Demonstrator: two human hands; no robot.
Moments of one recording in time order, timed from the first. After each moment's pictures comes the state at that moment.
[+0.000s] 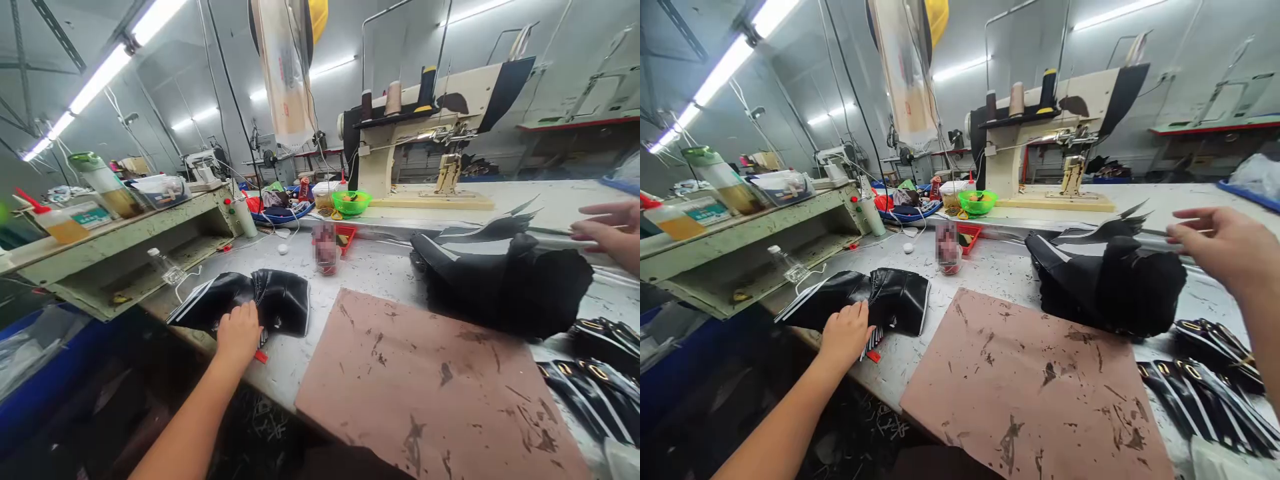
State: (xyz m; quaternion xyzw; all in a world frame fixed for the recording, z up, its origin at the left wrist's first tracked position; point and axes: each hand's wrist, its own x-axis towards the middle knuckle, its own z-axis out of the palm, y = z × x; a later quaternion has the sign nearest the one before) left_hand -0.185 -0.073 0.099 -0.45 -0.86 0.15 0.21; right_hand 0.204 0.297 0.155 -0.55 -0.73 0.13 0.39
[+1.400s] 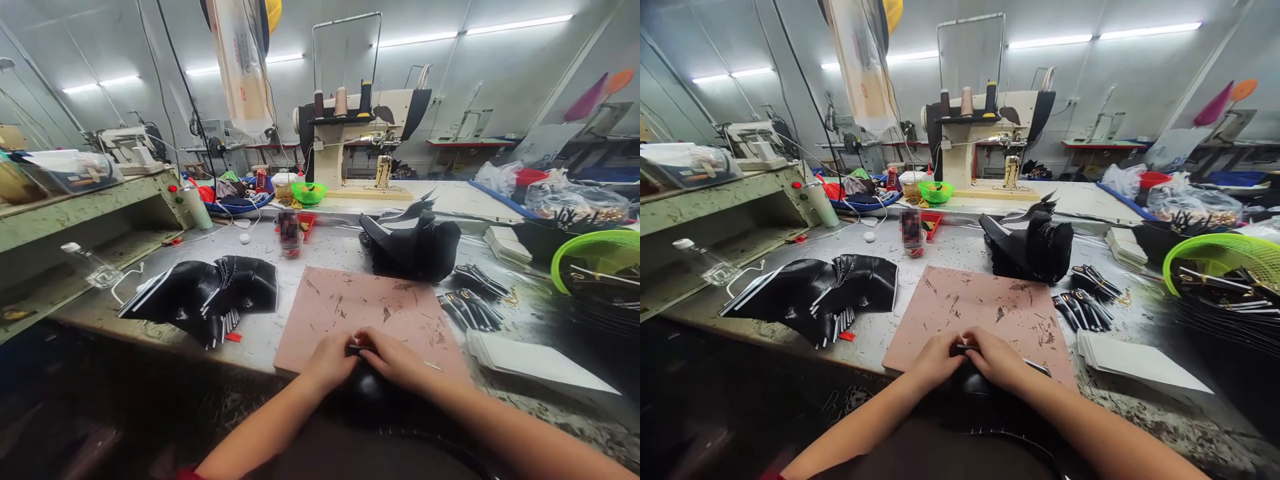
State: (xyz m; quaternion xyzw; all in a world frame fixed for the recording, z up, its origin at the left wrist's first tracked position) left_hand -0.017 -0.027 0.027 -0.56 -0.69 -0.28 -0.36; right_hand 0.133 0.041 0.032 -0.29 -0.89 0.34 0.12
